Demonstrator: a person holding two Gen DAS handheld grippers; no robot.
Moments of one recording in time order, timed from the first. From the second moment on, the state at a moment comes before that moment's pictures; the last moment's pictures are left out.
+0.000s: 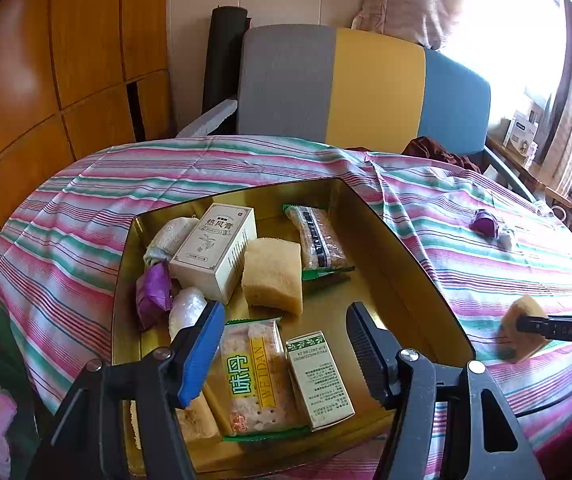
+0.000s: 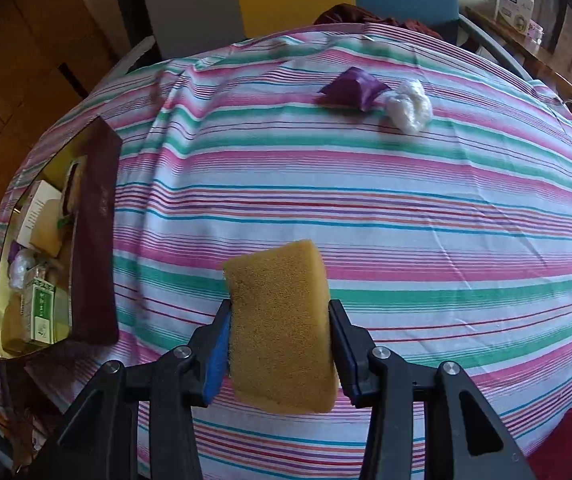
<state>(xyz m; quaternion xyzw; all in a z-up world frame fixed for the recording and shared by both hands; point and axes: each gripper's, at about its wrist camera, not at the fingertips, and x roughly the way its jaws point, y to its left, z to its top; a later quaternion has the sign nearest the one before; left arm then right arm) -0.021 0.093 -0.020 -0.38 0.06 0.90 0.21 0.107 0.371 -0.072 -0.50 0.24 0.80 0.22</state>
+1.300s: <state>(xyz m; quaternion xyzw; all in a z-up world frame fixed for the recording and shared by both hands) -0.038 0.017 -0.027 -0.39 0.00 0.91 0.14 -0.067 0.223 -0.081 -0.53 0.17 0.83 0.06</state>
